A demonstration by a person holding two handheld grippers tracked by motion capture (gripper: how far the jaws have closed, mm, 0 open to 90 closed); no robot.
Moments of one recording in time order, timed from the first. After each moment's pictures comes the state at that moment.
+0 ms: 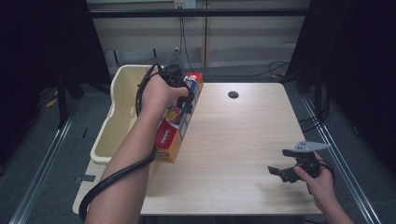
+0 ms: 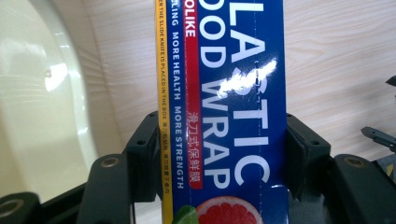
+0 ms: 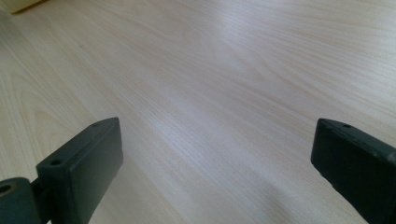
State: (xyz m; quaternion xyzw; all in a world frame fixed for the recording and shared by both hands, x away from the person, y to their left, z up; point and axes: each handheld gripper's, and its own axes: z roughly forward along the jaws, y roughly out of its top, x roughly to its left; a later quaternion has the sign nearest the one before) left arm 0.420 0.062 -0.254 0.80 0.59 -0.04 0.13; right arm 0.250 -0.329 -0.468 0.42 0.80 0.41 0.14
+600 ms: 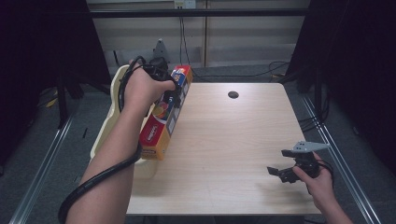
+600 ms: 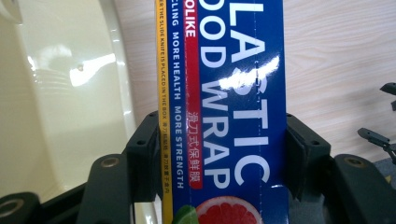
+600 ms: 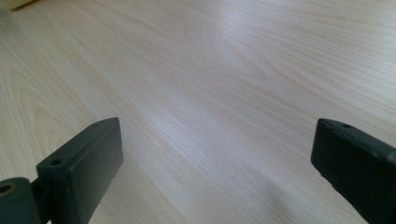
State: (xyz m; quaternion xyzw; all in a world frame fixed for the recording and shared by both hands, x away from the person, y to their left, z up) left arm 0.413 0.093 -0.230 0.78 0.61 -0.03 0.14; right arm 0.250 -0.327 -0.469 0.42 0.80 0.41 0.13
